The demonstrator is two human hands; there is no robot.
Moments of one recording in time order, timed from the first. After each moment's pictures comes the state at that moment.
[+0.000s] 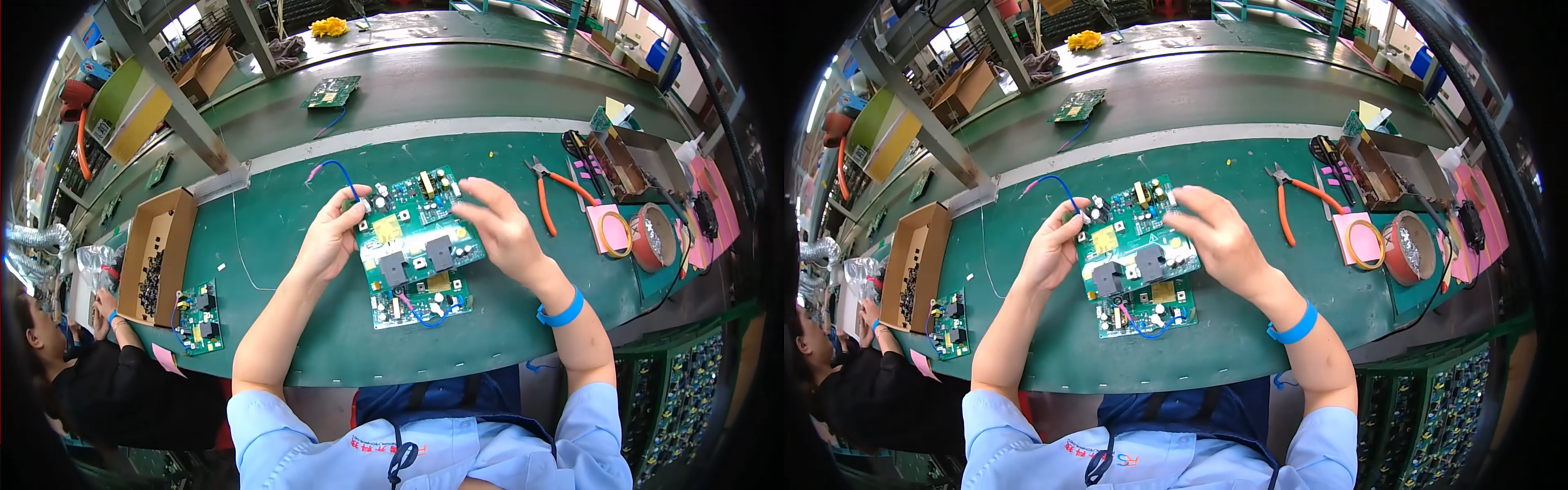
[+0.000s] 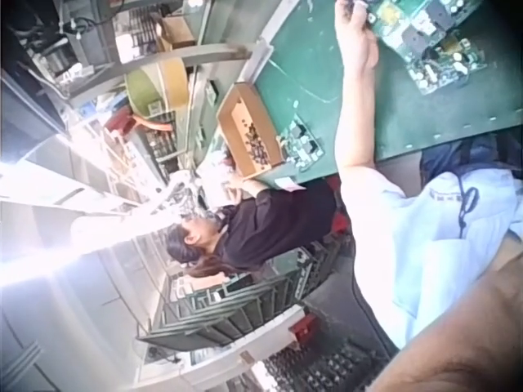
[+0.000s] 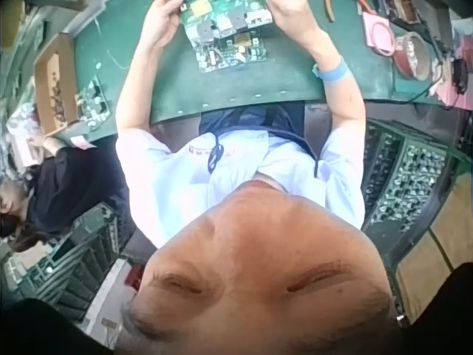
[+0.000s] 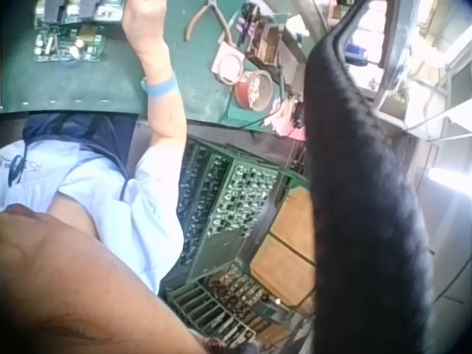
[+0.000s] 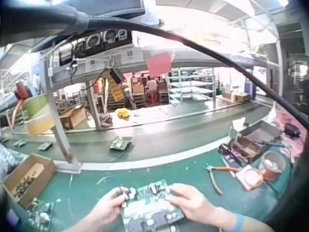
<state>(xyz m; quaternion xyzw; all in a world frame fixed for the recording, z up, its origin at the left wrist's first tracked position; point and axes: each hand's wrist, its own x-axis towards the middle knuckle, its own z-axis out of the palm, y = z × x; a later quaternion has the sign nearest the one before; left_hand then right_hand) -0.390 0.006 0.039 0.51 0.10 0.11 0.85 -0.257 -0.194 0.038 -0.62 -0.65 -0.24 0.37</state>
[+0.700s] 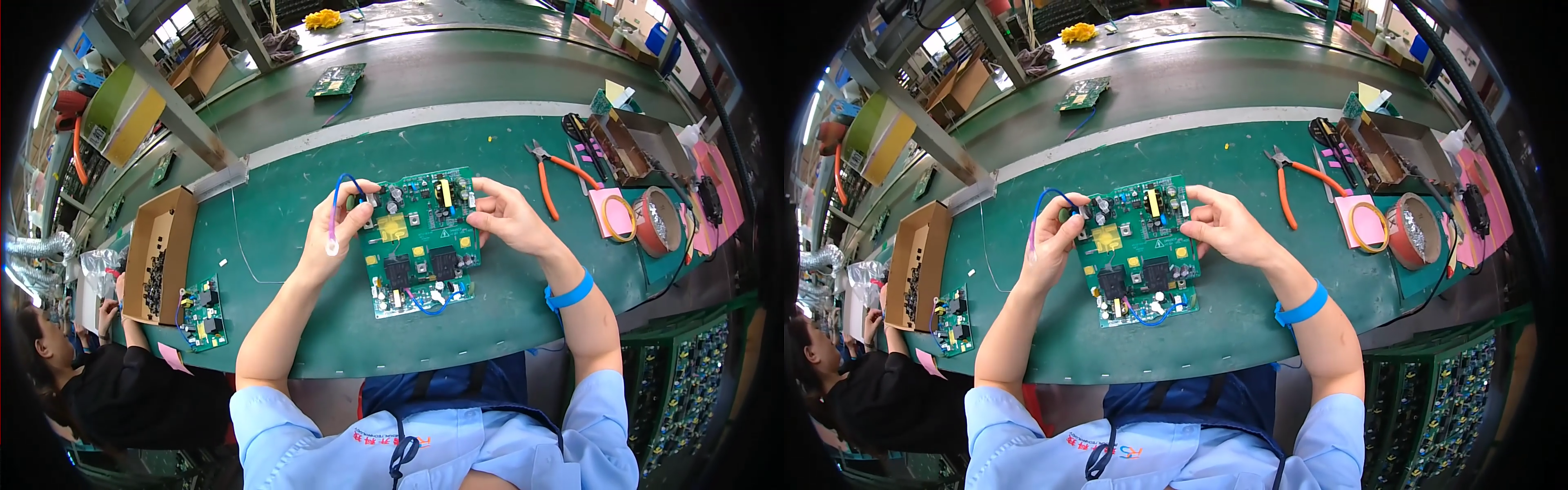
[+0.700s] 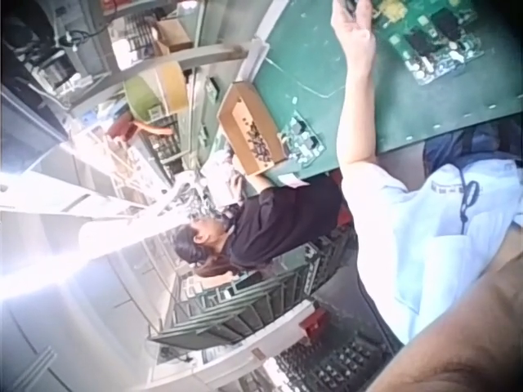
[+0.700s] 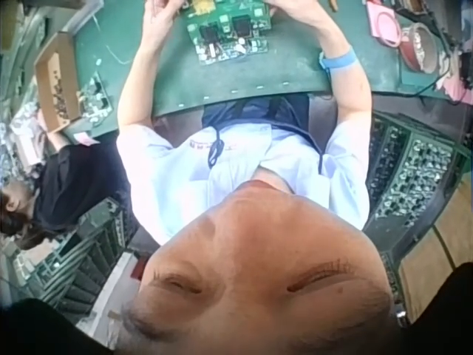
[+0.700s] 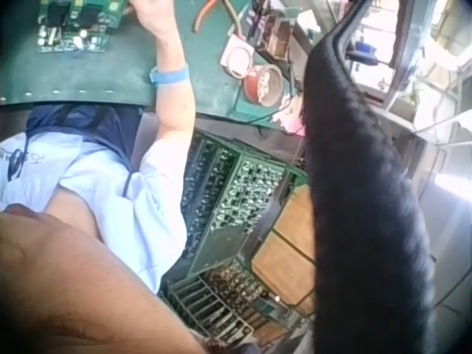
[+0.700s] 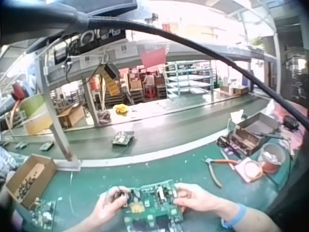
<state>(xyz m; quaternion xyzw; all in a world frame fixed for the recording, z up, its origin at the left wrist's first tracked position) -0.399 -0.008 0.046 0.73 0.04 0.21 0.65 -0.250 -0.201 0.033 -0.58 -0.40 0.37 0.60</state>
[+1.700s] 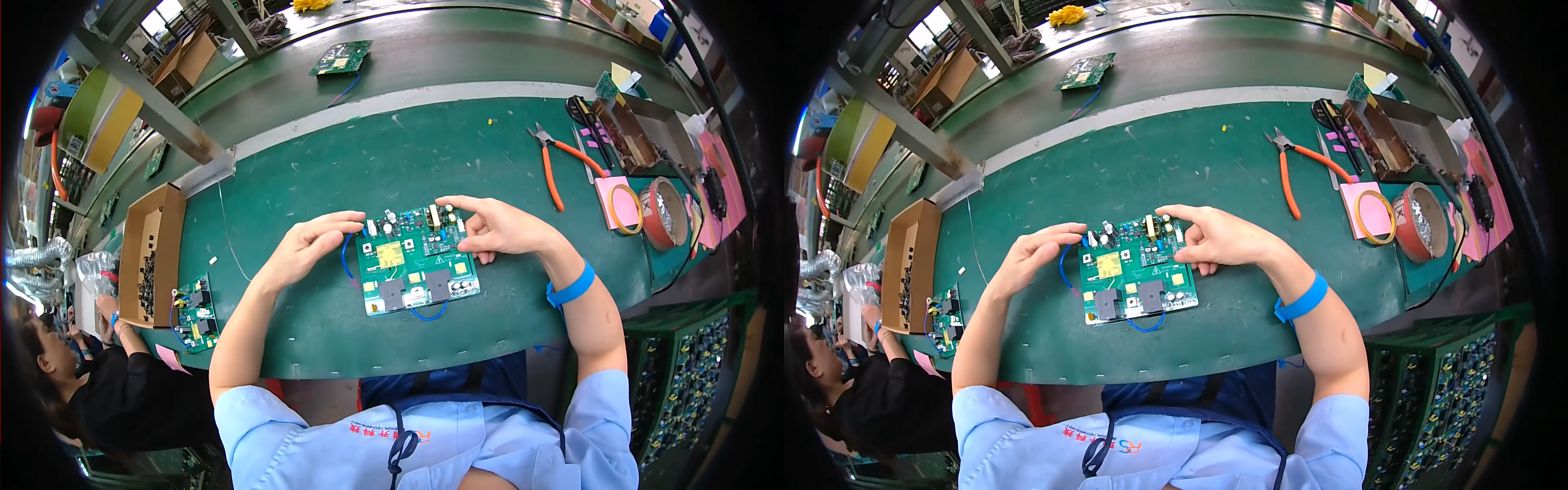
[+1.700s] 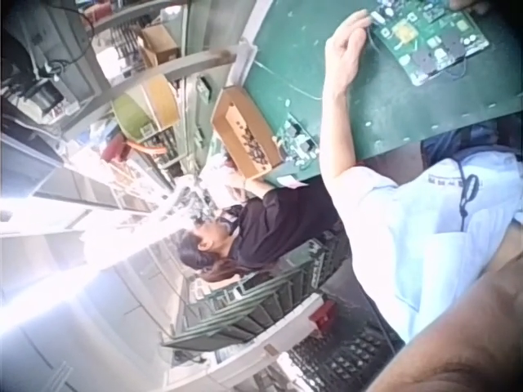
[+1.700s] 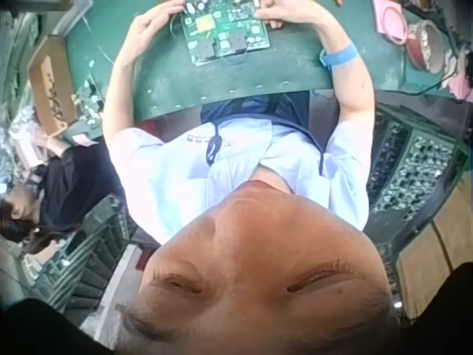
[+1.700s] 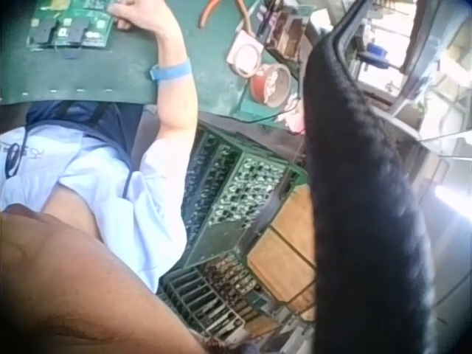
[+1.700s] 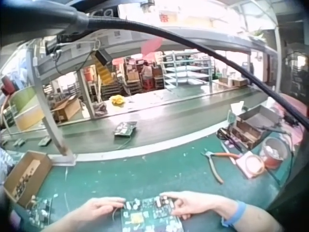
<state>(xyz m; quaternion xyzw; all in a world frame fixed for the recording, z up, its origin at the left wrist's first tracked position) -0.424 0.035 0.030 0.82 0.00 0.01 0.57 -0.250 -0.195 0.028 -0.65 -0.41 0.49 0.40</state>
